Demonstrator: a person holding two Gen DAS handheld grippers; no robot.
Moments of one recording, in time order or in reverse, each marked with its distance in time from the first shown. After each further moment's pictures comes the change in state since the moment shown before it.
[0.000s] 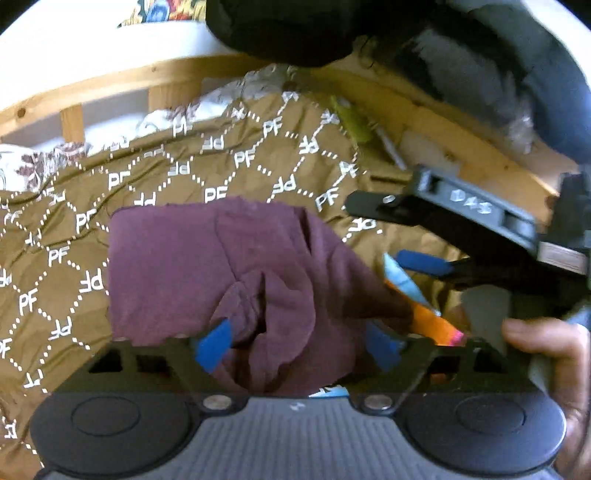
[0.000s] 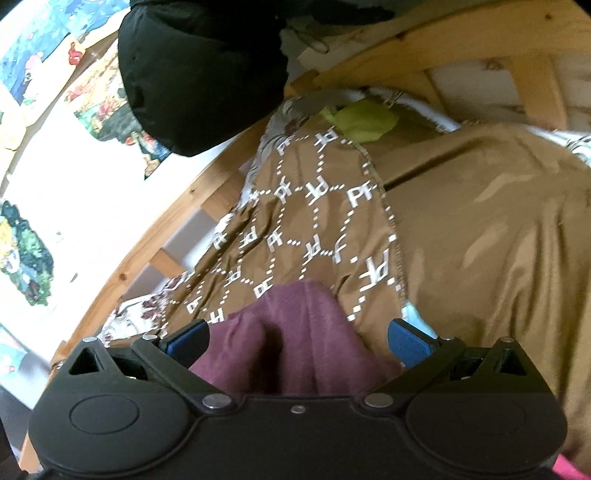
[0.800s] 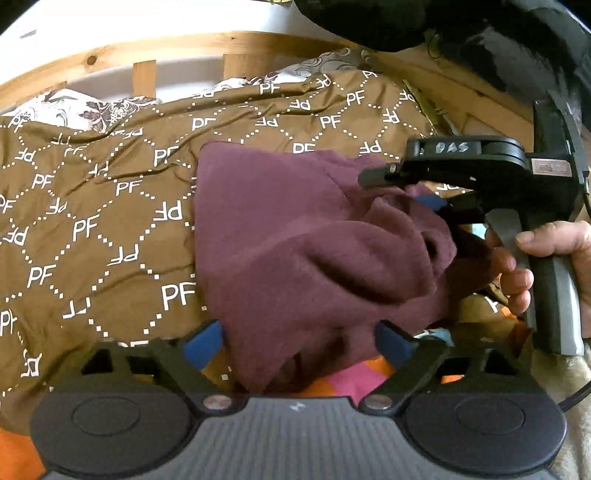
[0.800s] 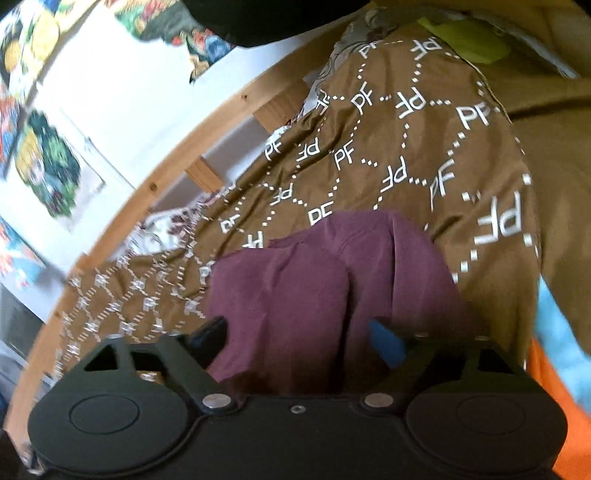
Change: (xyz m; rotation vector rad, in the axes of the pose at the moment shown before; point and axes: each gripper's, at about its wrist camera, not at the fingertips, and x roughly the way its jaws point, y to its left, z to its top) left arm 0.011 0.071 -0.070 -0.081 -0.001 0.129; right arm 0.087 0.033 -0.016 -0.213 0.227 0.074
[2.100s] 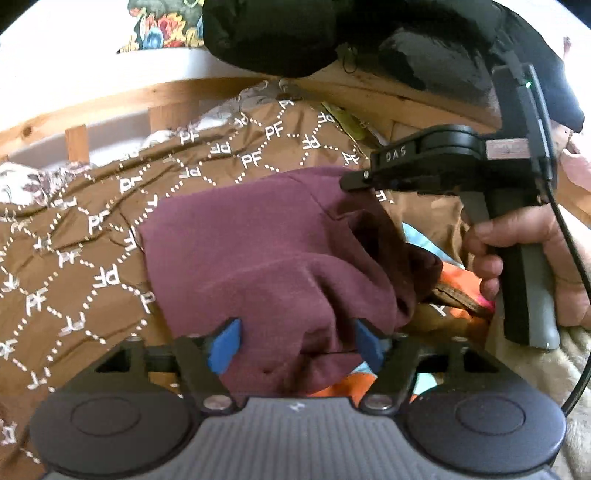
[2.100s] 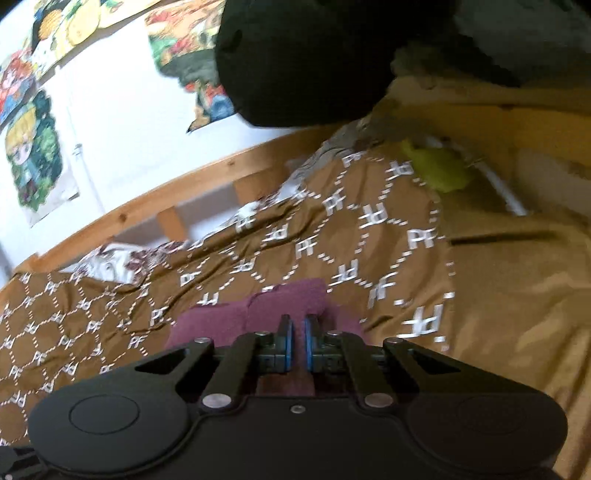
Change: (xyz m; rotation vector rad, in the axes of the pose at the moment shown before) left arm -0.003 -0.042 0.003 0.174 -0.111 -0.128; right arm -0.054 0.017 -0.005 -0.160 -0.262 -0.225
